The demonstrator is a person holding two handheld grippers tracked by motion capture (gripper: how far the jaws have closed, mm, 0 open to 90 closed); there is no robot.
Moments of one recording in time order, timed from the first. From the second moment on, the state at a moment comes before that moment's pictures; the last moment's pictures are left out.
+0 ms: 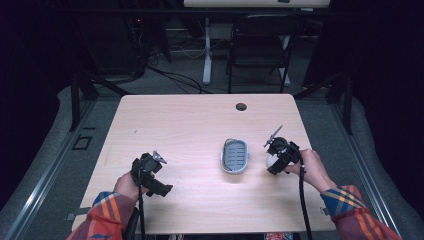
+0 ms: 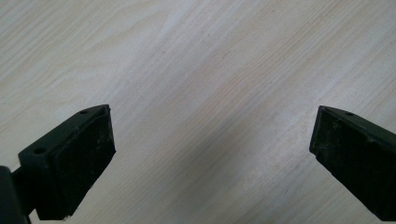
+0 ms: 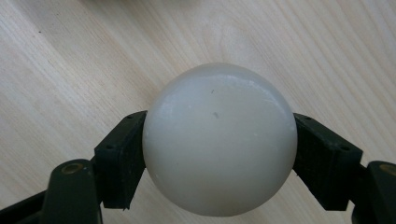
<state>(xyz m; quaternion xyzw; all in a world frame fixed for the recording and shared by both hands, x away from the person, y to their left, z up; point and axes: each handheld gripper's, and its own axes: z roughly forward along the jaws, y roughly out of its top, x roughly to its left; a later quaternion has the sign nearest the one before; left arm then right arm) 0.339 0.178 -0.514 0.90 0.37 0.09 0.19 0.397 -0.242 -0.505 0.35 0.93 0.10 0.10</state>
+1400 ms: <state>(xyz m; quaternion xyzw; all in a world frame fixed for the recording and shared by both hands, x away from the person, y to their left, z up) 0.340 0.176 -0.515 0.91 0.37 0.09 0.19 0.420 -0.194 -0.466 0.31 0.94 0.12 0.12</state>
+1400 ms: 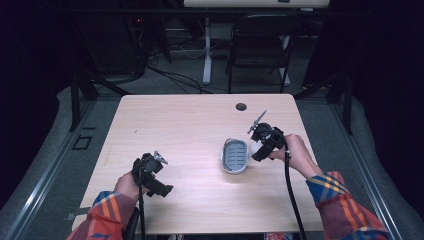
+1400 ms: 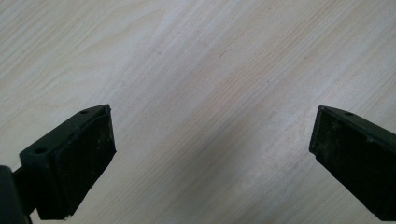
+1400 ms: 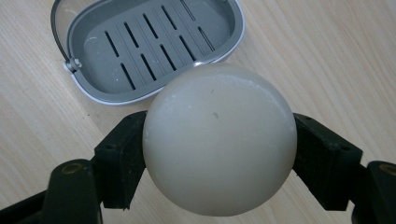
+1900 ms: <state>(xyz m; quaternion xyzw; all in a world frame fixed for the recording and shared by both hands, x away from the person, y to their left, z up) 0.340 0.176 -0.515 0.91 0.37 0.09 0.19 0.431 -0.174 -0.459 0.29 0.94 0.13 0.11</state>
